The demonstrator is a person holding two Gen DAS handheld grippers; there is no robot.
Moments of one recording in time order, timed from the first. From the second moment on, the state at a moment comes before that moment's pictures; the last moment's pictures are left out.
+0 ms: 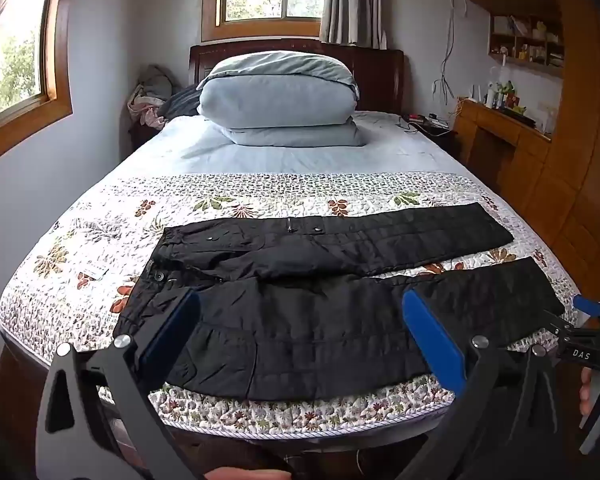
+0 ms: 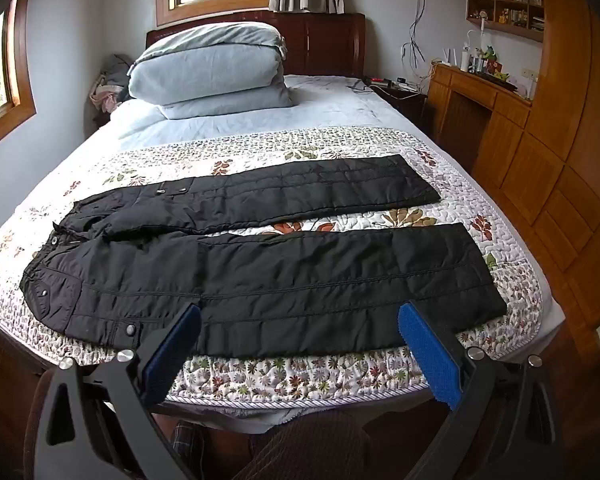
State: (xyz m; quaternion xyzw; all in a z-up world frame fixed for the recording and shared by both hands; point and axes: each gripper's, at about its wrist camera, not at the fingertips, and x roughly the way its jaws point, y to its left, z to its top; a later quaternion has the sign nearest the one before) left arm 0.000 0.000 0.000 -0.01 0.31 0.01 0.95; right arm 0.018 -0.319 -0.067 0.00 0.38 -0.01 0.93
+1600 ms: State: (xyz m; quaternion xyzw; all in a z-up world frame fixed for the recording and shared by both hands) left arm 0.006 0.003 -0.011 -0.01 0.32 0.02 0.95; right arm 0.018 -0.321 -0.066 0.01 0.37 -0.01 0.93
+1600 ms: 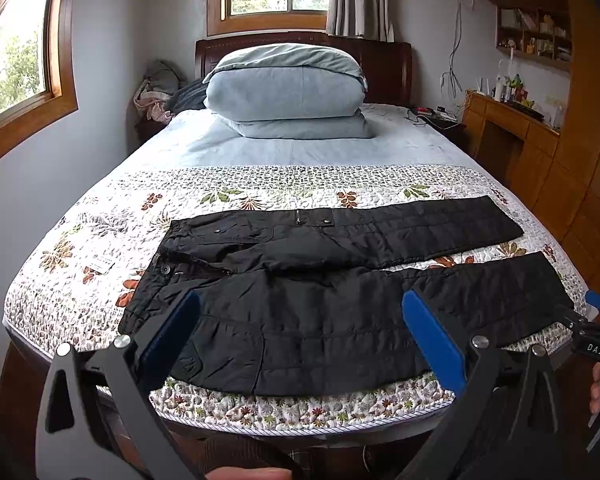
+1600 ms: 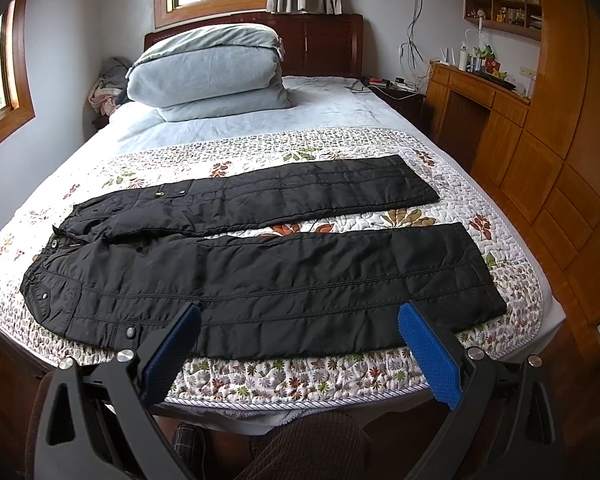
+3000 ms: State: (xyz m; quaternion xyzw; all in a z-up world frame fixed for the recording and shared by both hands) left arm 0.007 0.004 -0.012 0.00 0.32 0.03 0.95; right arm 0.019 -0.322 -0.067 0.01 0.37 -0.01 0.93
